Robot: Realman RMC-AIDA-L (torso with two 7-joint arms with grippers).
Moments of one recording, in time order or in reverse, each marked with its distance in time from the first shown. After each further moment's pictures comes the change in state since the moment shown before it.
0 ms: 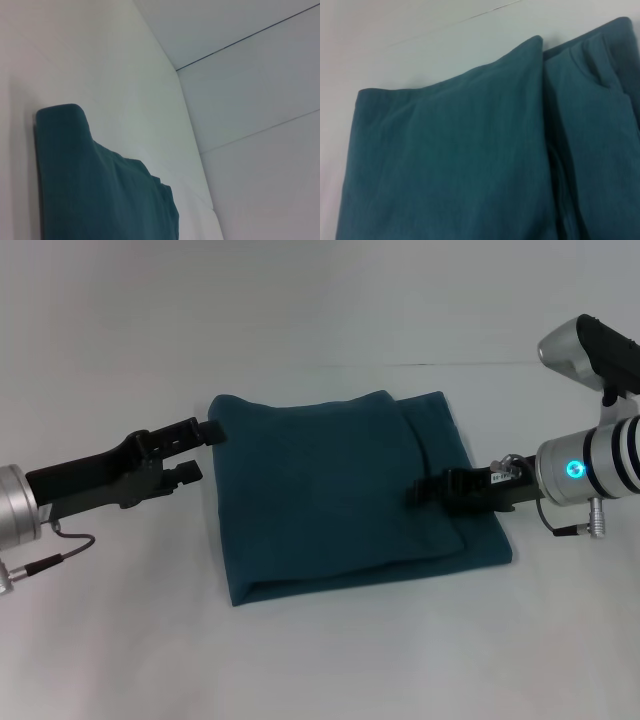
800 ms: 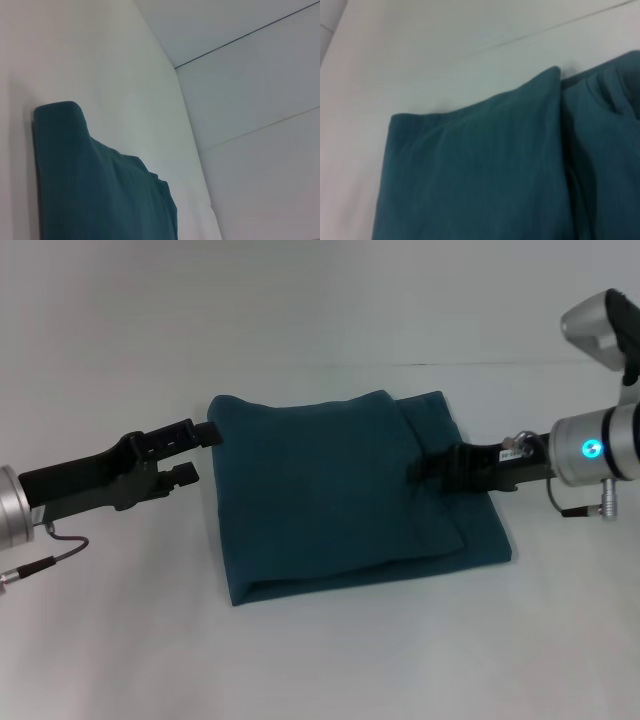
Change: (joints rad) left arm 0.010 0.004 0.003 0.017 0.000 0.021 -0.014; right arm -0.002 -0.011 0.103 -0.035 0.004 -0.075 -0.051
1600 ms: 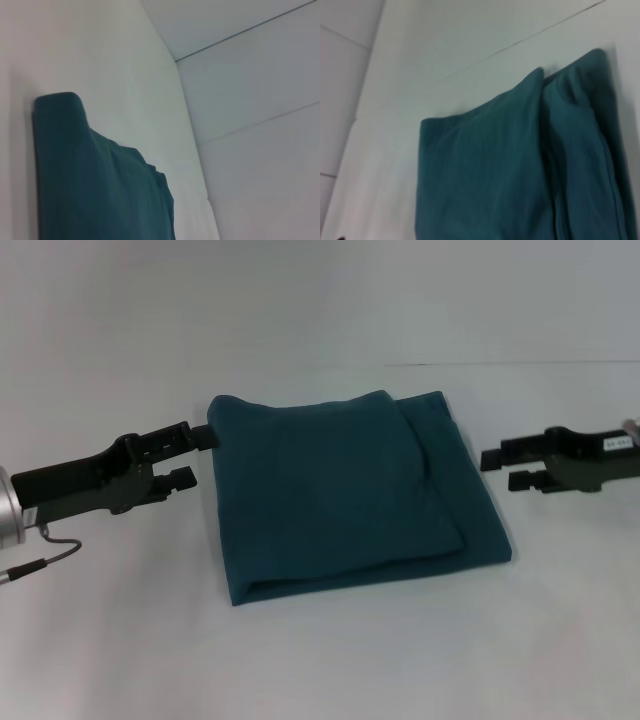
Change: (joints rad) left arm 0.006 0.009 0.003 0.019 0.009 0.035 -0.035; right arm -0.086 -0.137 0.178 -0.042 0.001 -0.331 -0.009
